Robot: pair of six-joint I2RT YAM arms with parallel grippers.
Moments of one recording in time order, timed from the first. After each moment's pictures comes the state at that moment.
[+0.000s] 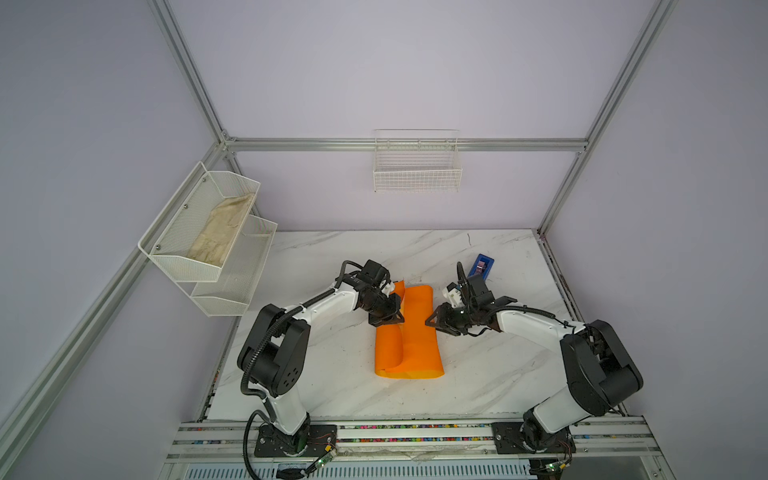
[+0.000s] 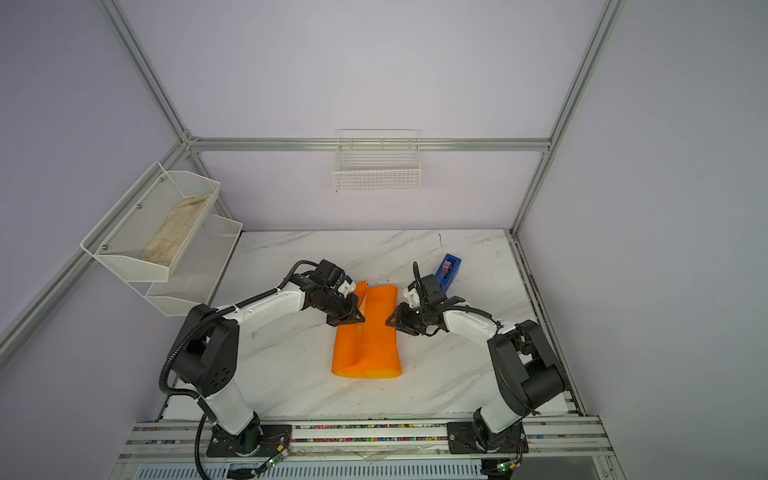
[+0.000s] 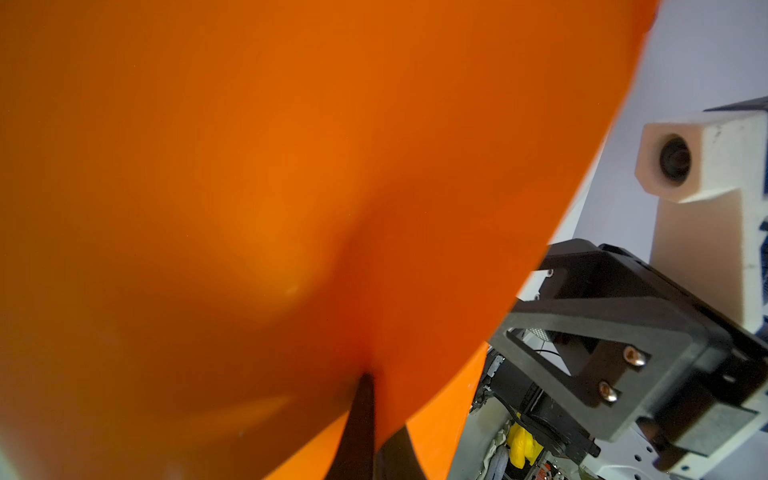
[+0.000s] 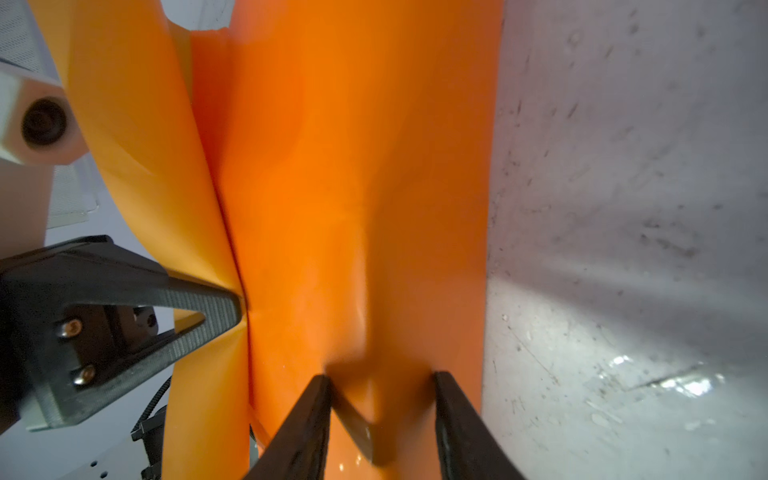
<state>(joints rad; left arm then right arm) -0.51 1.75 1.23 -0.64 0.54 -0.67 0.48 1.57 0.87 -0.28 -0.57 0.73</state>
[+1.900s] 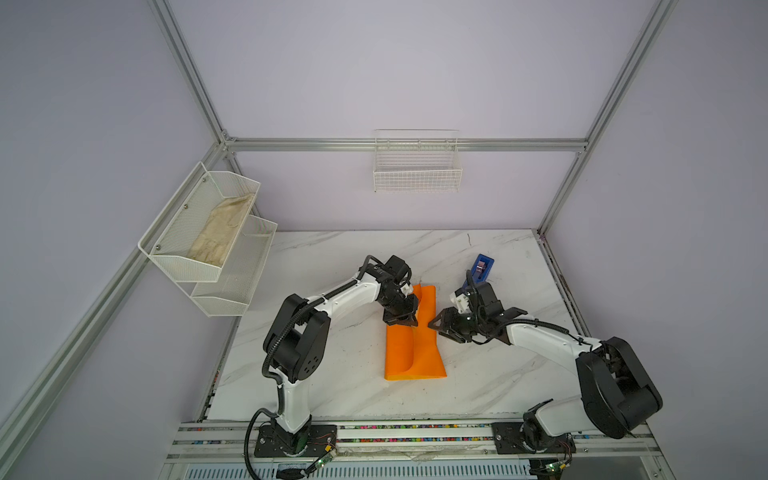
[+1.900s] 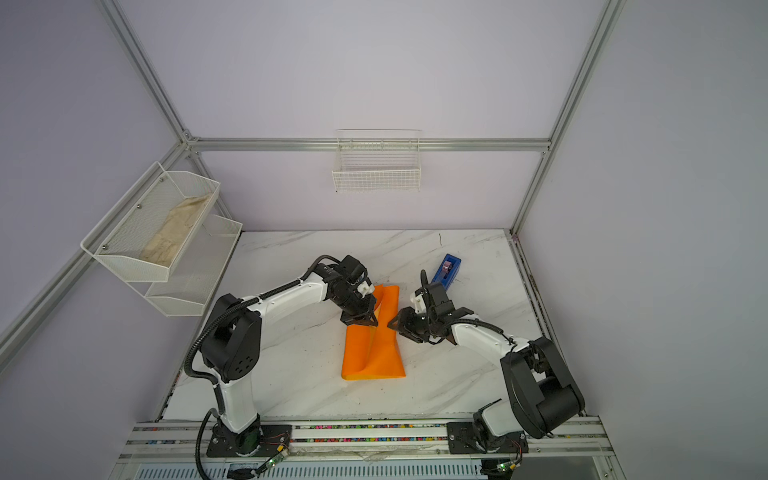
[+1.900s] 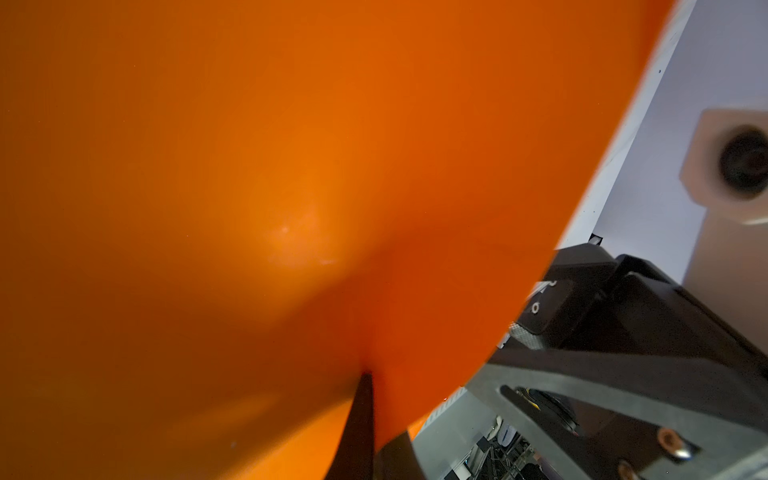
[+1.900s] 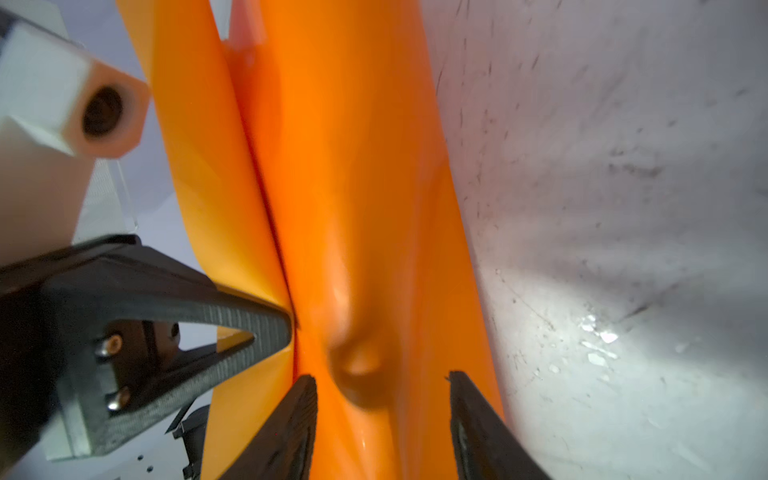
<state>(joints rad) -0.62 1.91 1.48 -0.84 0.54 -0.63 0.47 1.44 0.72 -0.19 -0.59 0.86</state>
